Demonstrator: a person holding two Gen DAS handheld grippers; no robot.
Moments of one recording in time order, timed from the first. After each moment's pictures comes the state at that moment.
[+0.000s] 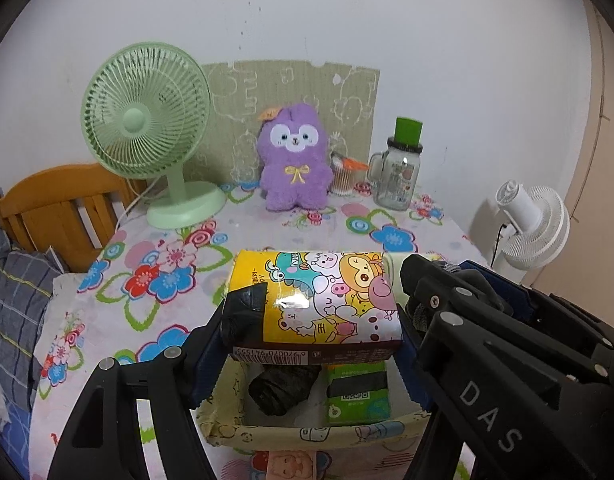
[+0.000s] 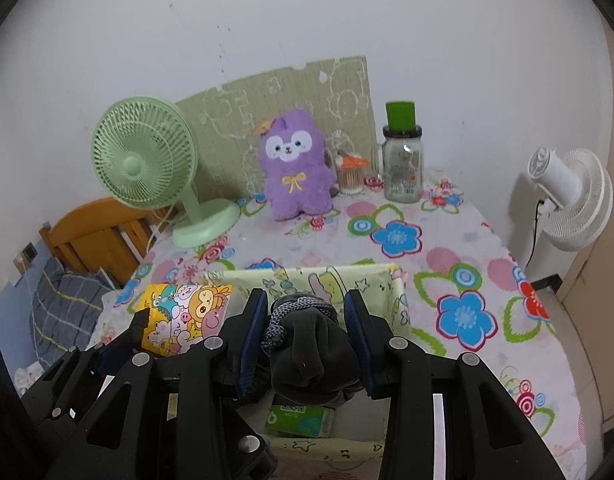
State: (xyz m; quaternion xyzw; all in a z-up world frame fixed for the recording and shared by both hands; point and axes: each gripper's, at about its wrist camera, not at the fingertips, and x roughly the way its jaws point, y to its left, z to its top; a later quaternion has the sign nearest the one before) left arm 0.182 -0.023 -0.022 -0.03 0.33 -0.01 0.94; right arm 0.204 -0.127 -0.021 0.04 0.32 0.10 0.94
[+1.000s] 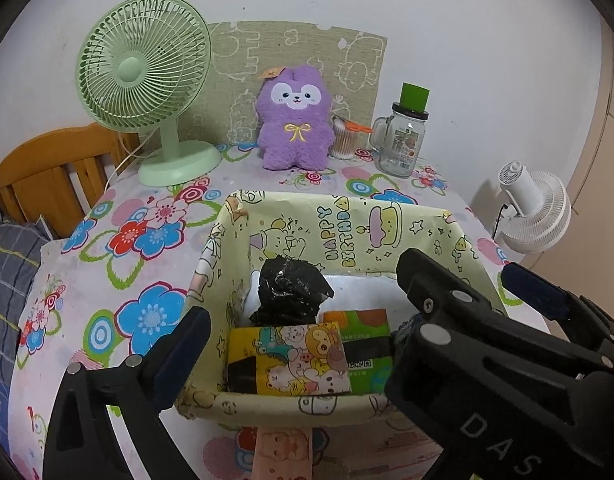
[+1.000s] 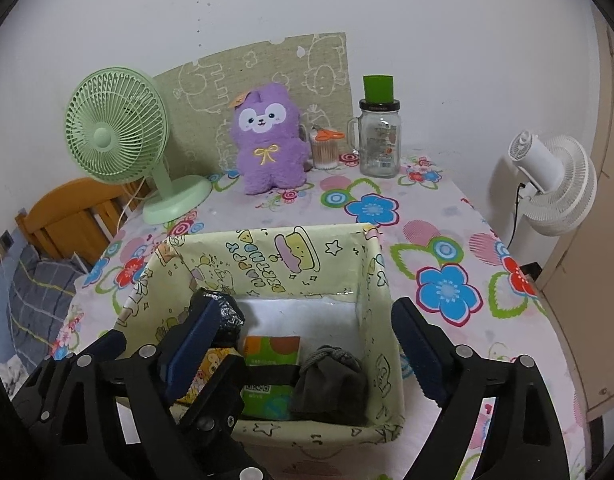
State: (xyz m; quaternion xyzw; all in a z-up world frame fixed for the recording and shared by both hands) left arm 0.179 -0.020 -0.053 -0.05 0.37 -0.02 0.93; right arm 0.201 -0.132 -0.047 0.02 0.34 0.06 0.94
